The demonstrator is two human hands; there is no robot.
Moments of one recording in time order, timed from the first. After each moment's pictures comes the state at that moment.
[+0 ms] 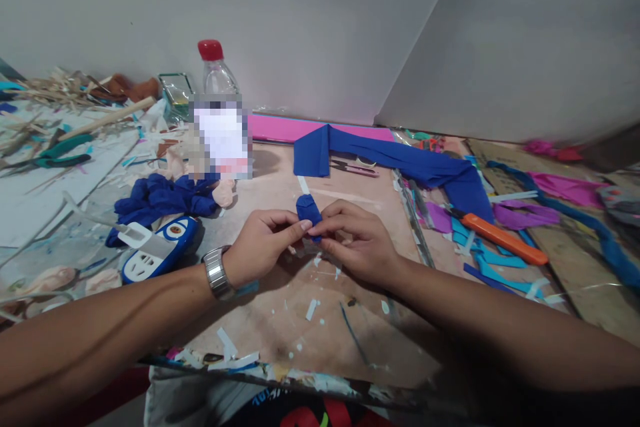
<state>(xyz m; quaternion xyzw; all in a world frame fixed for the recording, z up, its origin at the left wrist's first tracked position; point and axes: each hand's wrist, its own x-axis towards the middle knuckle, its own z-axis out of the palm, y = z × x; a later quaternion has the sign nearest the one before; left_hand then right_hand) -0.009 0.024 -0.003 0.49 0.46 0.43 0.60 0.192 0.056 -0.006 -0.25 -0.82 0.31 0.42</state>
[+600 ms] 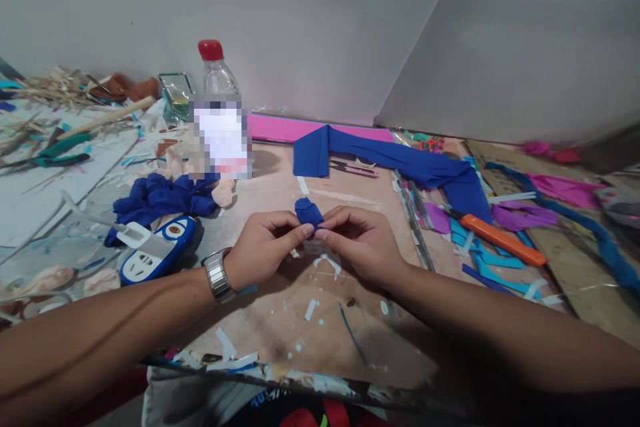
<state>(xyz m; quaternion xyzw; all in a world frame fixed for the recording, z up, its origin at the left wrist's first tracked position) -0.009 0.021 -0.007 0.56 0.47 0.42 0.54 0.184 0.046 -0.011 -0.34 -0.62 0.53 0.47</state>
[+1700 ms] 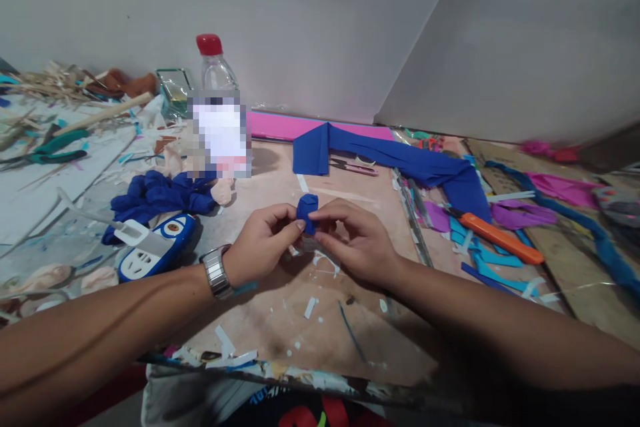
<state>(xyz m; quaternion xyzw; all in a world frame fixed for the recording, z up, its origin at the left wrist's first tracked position) -0.011 0.023 -0.014 0.55 0.44 0.43 0.57 0.189 0.054 -0.012 -0.26 -0.78 0.37 0.44</state>
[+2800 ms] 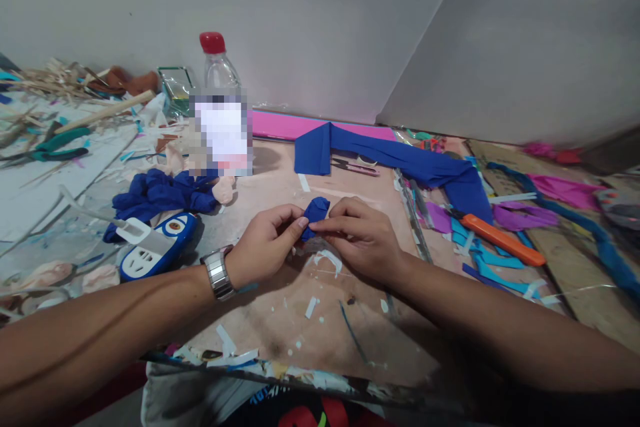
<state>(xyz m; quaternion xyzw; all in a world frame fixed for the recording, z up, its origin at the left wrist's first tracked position) -0.009 0.021 -0.014 0.57 0.44 0.42 0.55 0.198 0.062 -0.010 -0.25 -0.86 0.16 0.40</state>
